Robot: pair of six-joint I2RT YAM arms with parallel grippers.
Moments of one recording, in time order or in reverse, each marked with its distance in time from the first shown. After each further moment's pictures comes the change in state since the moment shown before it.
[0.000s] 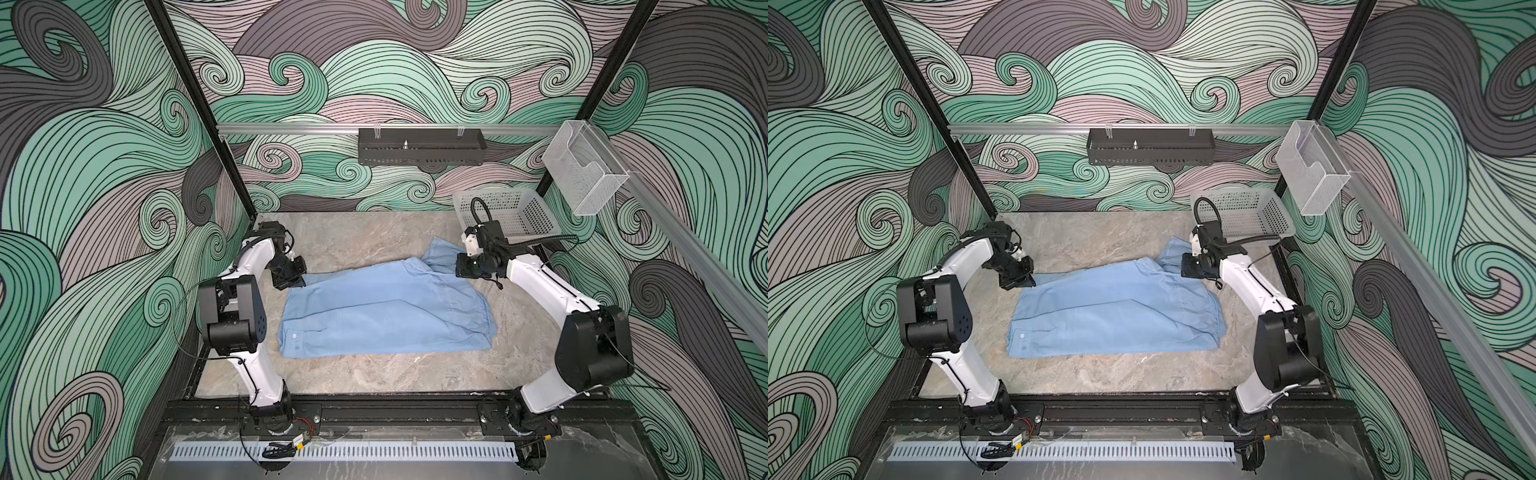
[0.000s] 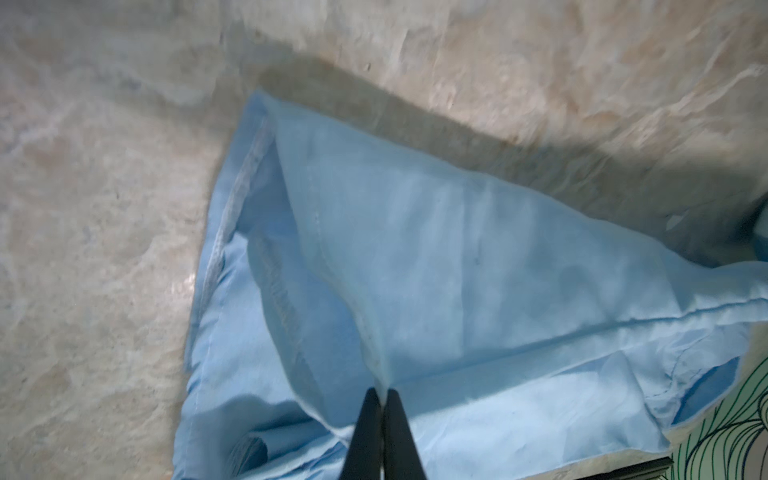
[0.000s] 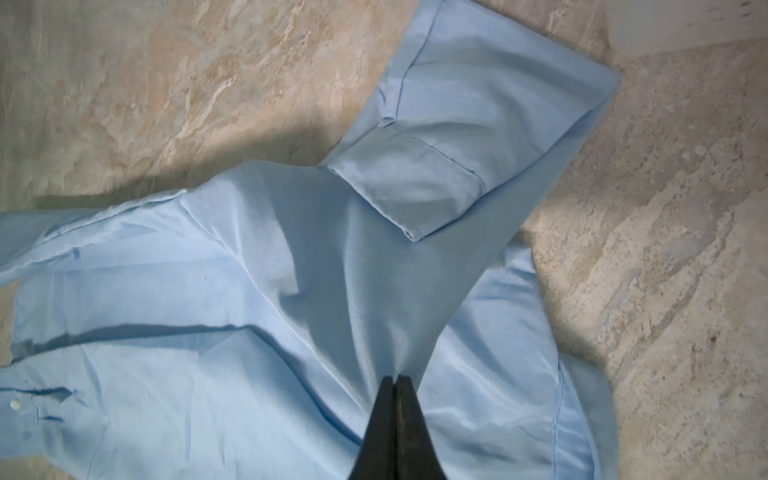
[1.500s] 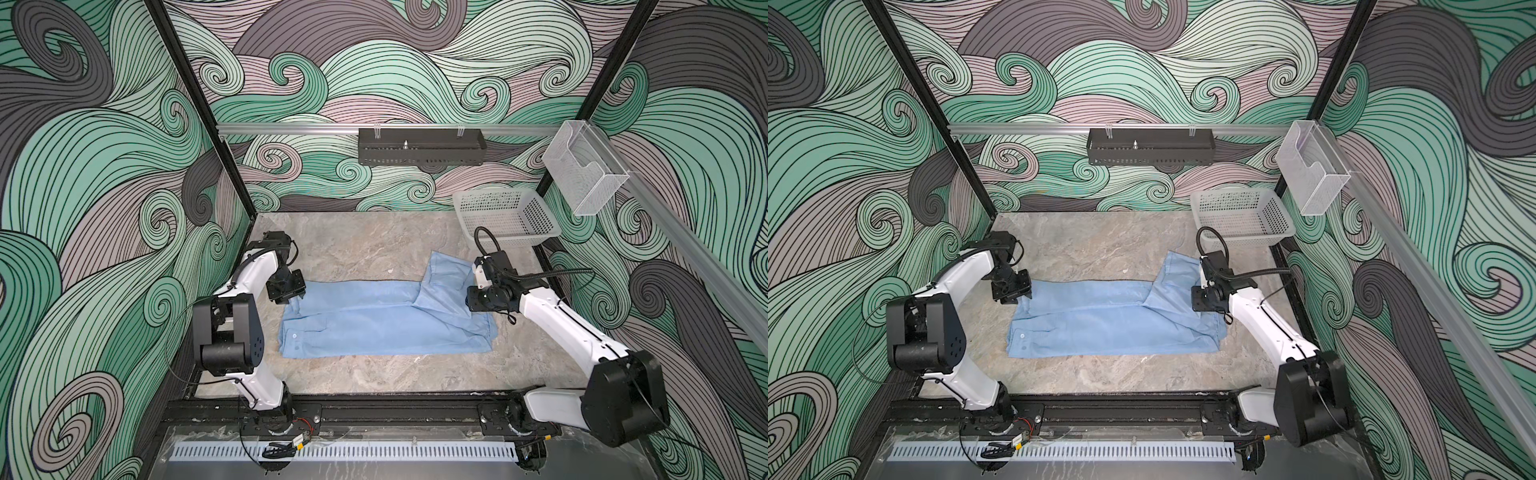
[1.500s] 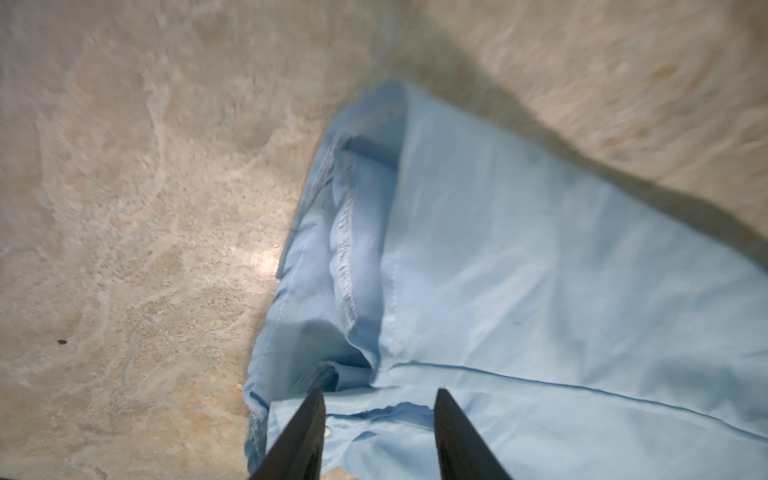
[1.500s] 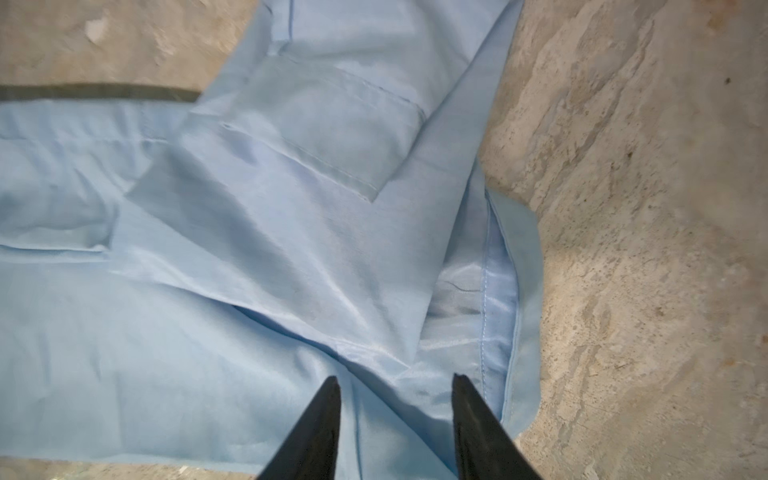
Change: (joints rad) left arm -0.059 -0.147 -0.094 -0.008 -0.192 -0.111; right arm 0.036 -0.251 -0.238 -0.100 0.158 -0.011
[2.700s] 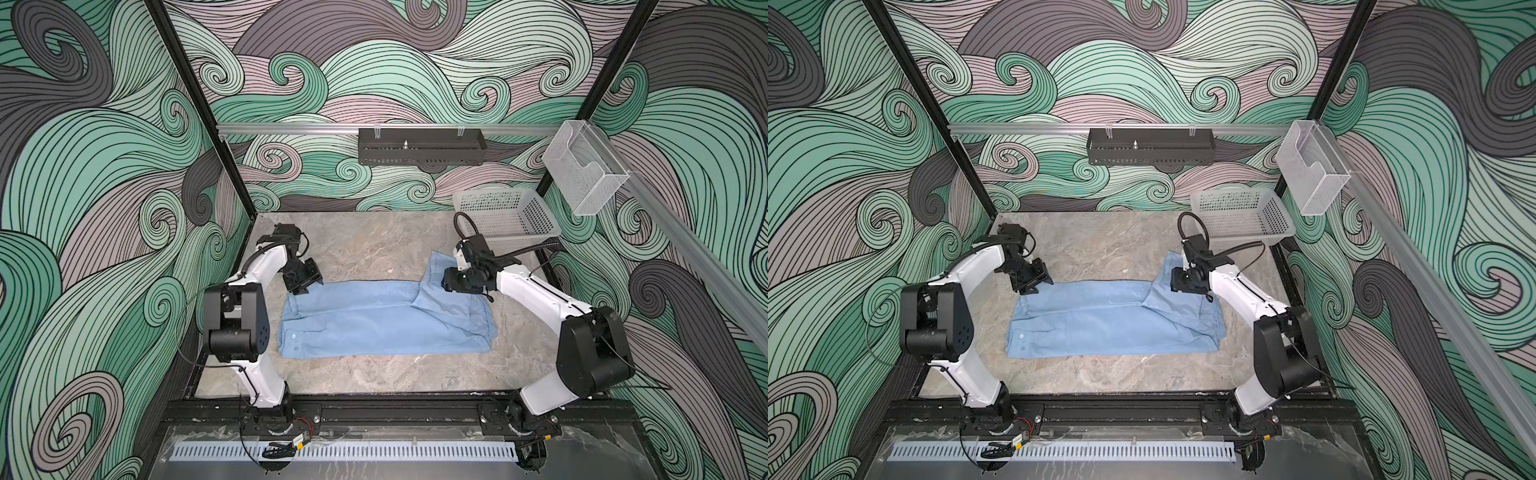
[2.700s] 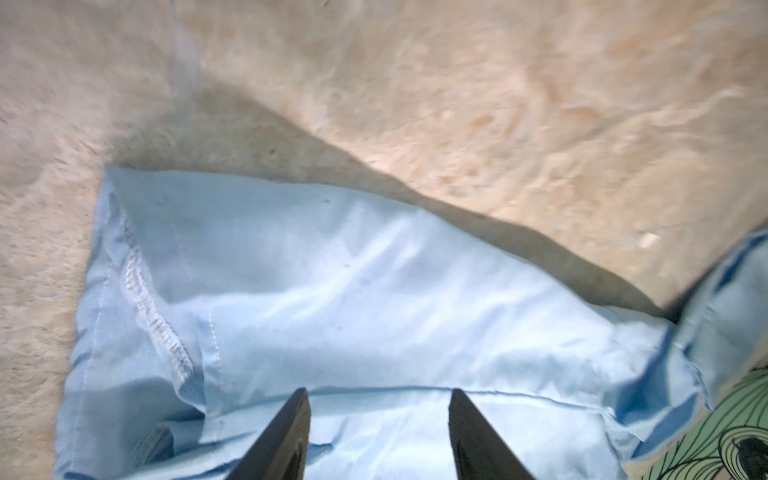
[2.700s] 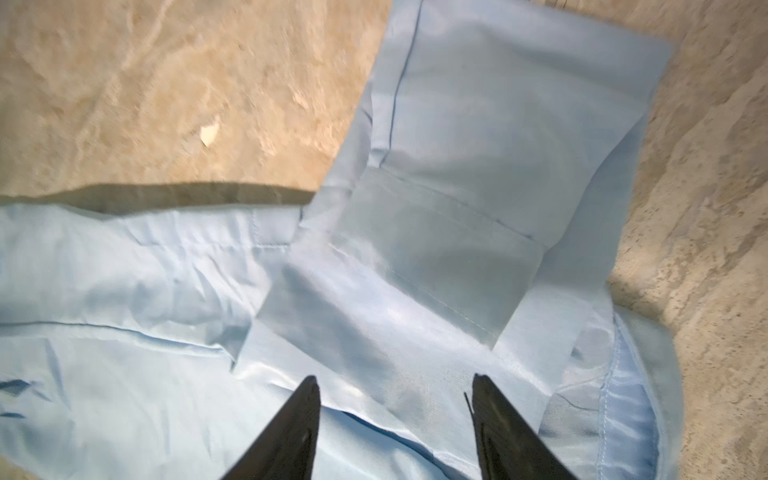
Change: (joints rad) left arm -0.063 0.060 0.058 0.093 0.183 -0.122; right arm 0.051 0.278 0.193 0.115 -0.069 0.129
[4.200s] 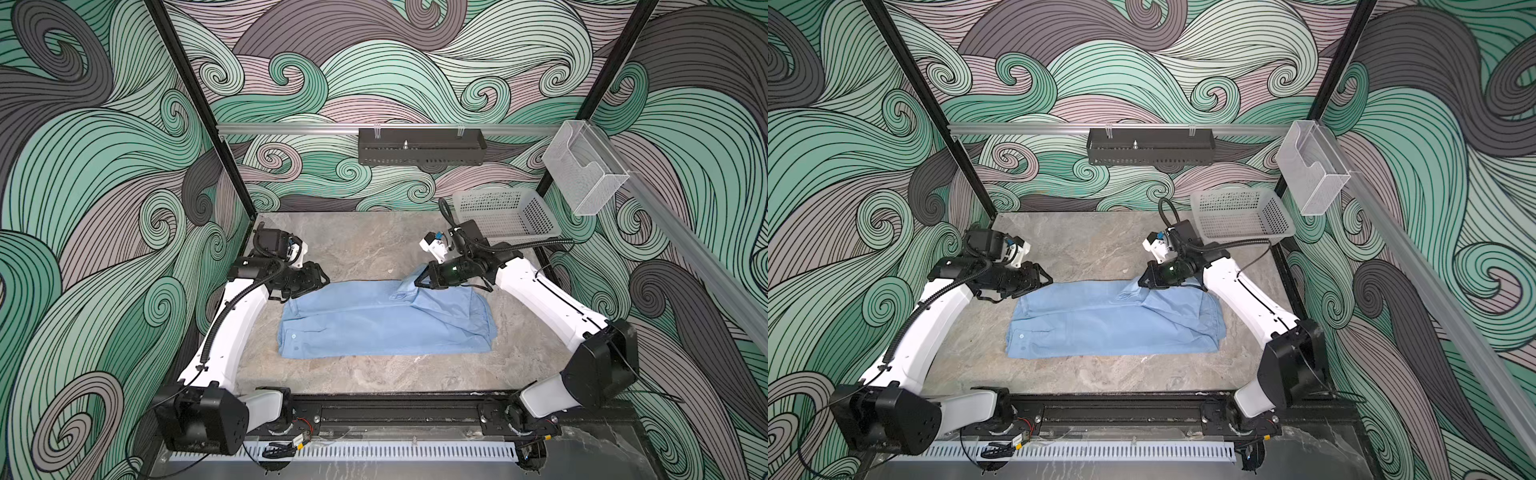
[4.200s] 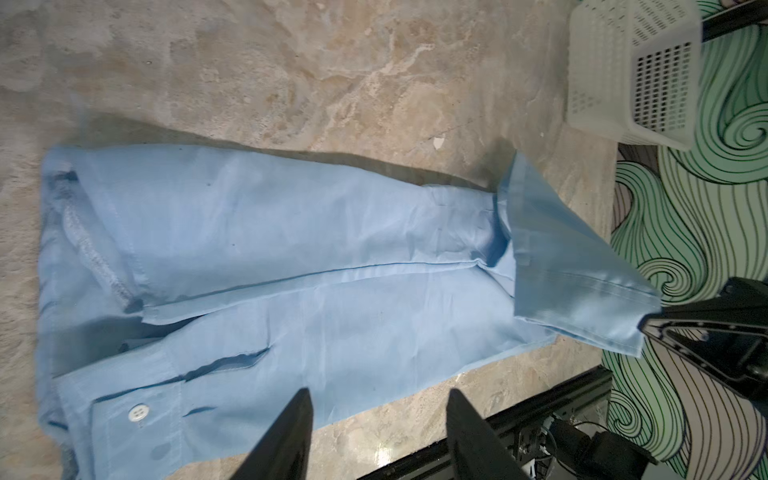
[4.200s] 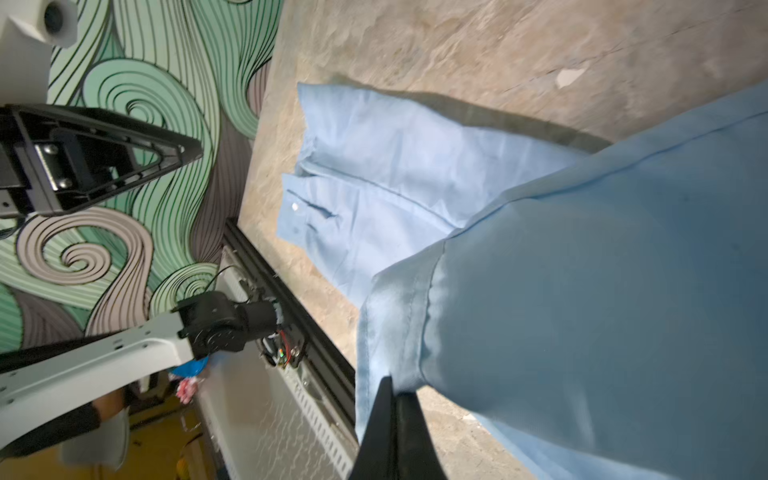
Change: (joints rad) left arm -0.066 -0.499 -0.171 -0.017 0.182 0.160; right arm 0.154 -0.054 0.180 -0.150 -0.560 -0.069
